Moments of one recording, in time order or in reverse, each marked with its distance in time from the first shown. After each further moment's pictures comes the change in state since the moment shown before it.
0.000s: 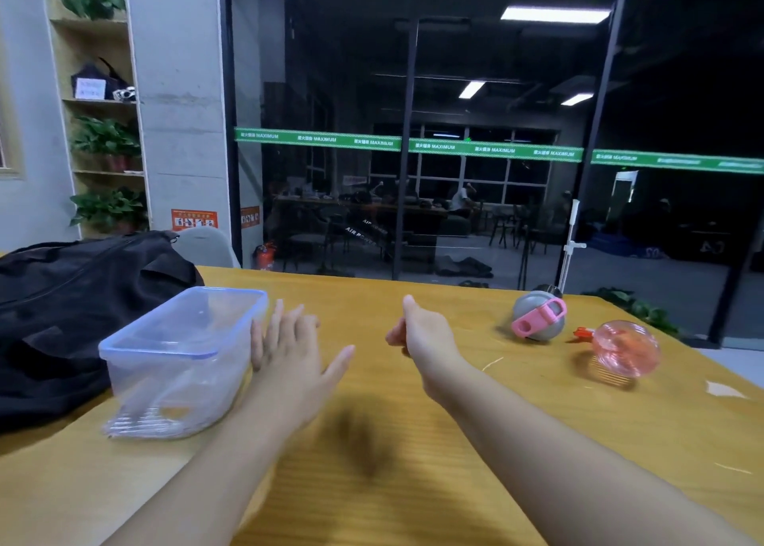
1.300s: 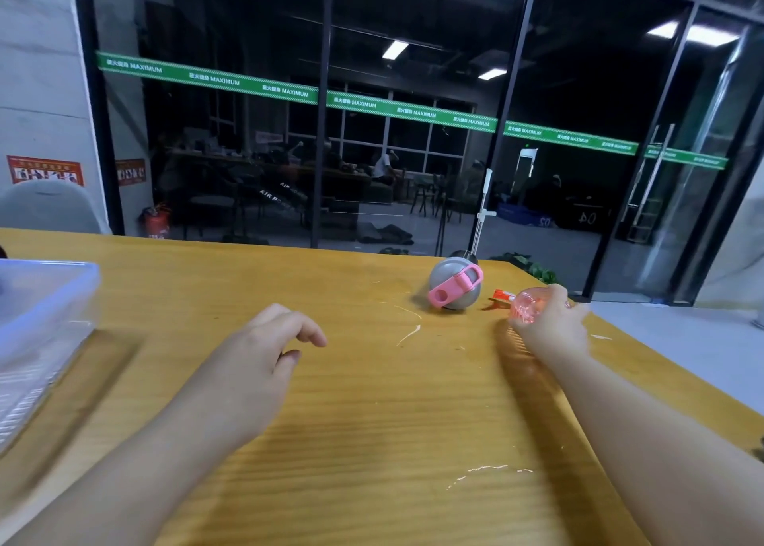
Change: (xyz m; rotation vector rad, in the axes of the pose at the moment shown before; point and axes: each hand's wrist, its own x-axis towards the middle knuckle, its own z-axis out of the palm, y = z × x) left_hand 0.011 0.065 0.030 -0.564 -0.249 0.265; right_hand 0.106 0.109 -0.253 -0.789 0.709 0.182
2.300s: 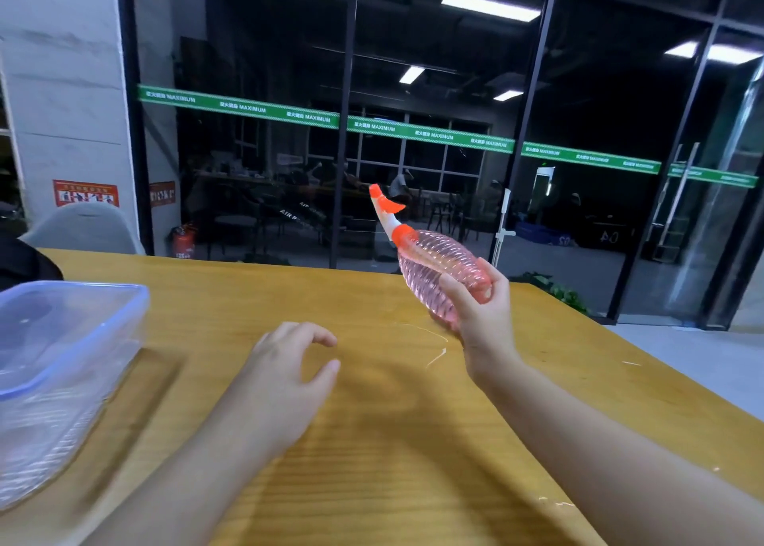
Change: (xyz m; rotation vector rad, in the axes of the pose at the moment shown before) left_hand 0.003 -0.003 -0.007 0.012 0.086 -0.127; right_hand -0.103 -0.112 0.007 1.270 -0.345 -0.239
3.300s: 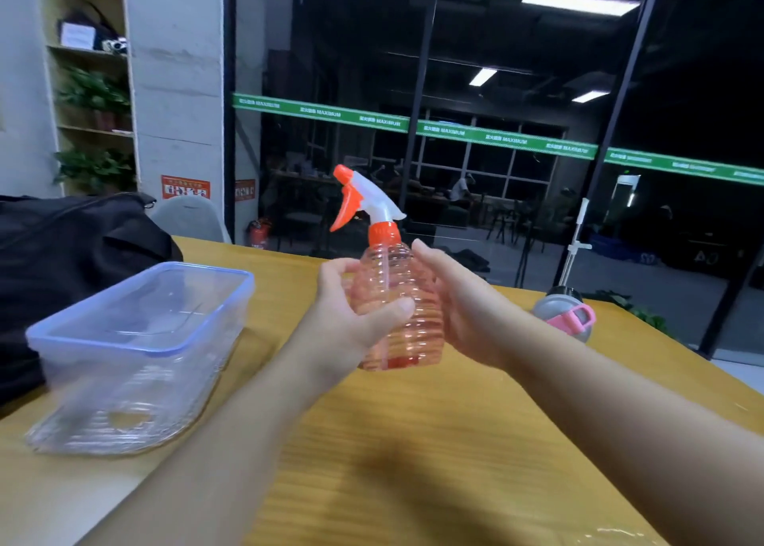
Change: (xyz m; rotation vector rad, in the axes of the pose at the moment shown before) left_hand 0.010 0.008 -0.046 -0.729 0.068 -0.177; right_hand -0.045 -0.052 0.104 -0.137 -0.826 0.357
